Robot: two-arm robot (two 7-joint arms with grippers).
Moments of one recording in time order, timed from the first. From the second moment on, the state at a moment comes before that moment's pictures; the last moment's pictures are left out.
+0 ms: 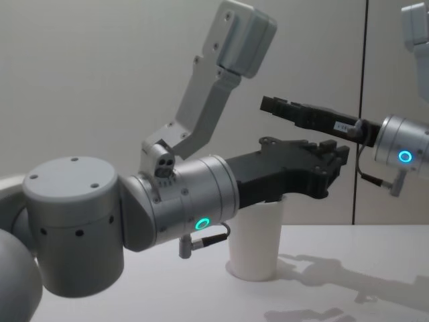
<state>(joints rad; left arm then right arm) -0.47 0.09 0.43 -1.22 -0.09 -0.21 -0.59 1.10 0.05 -0.35 -0.14 0.61 -0.42 1.08</state>
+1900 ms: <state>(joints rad) -0.46 0.11 0.43 -1.24 -0.10 -0.20 -0.56 1.08 0.05 -0.34 -0.16 0.60 -0.41 1.07</state>
